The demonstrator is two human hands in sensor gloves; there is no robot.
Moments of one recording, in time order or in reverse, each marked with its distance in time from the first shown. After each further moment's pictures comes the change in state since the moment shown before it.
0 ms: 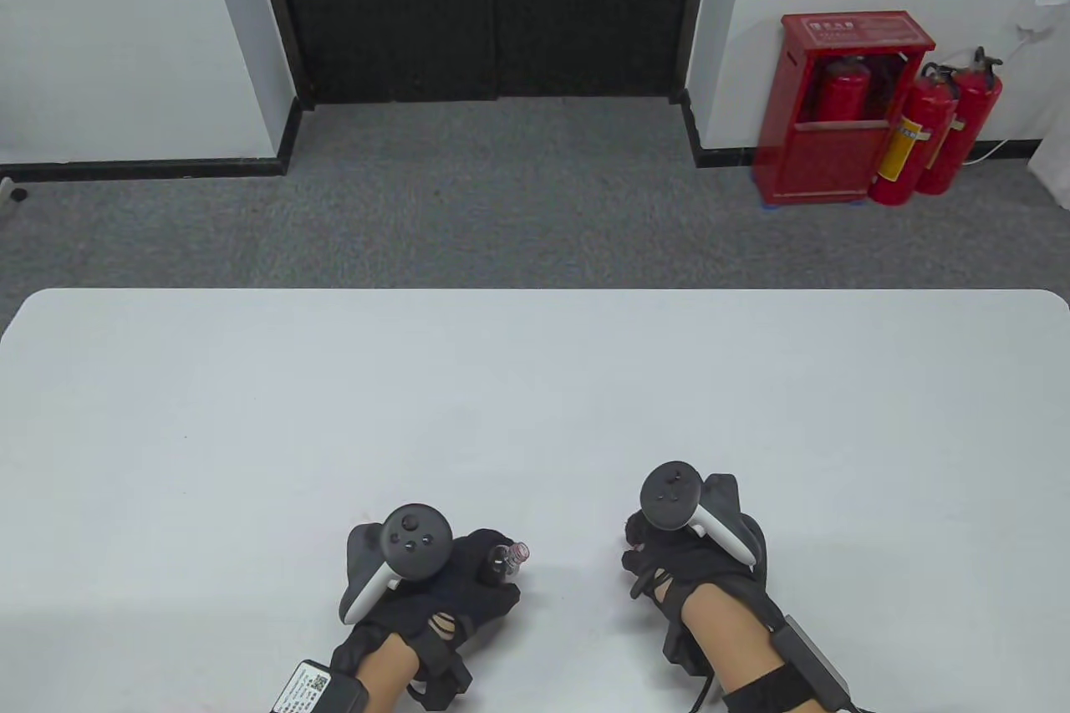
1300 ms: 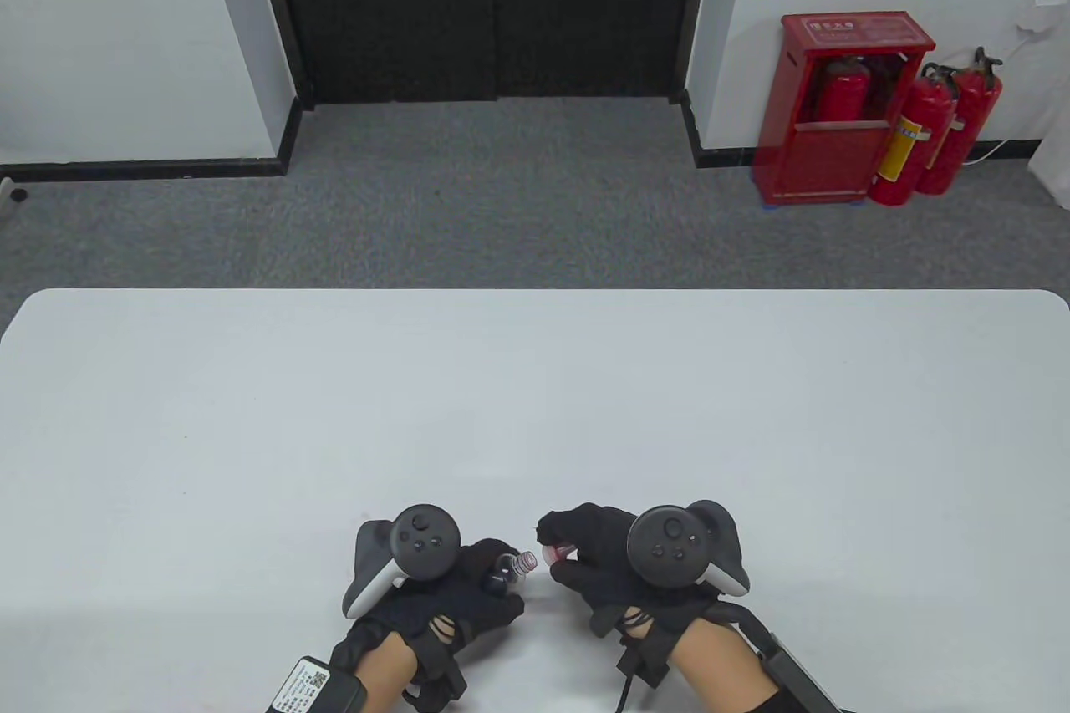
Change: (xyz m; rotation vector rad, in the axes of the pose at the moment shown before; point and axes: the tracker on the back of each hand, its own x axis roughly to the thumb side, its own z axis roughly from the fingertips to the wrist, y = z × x) left_hand 0.003 -0.004 -0.002 -0.084 -0.030 -0.050; right_hand 0.067 0.000 0.044 -0.233 -0.692 -0.153
